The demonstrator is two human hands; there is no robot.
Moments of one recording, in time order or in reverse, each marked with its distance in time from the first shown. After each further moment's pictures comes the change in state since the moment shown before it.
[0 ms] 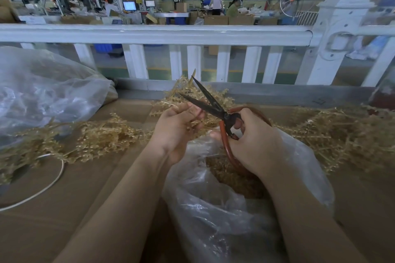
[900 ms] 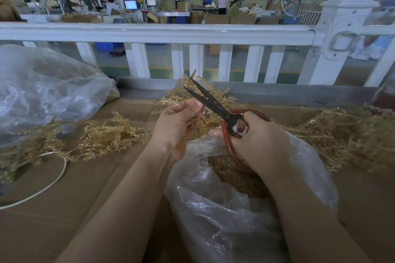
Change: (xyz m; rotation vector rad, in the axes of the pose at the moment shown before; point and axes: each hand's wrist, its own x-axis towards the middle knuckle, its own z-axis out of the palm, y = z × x) left_hand 0.000 0.003 0.000 0.004 0.099 -0.026; right_hand 0.002 0.000 0.001 -0.088 0.032 0.031
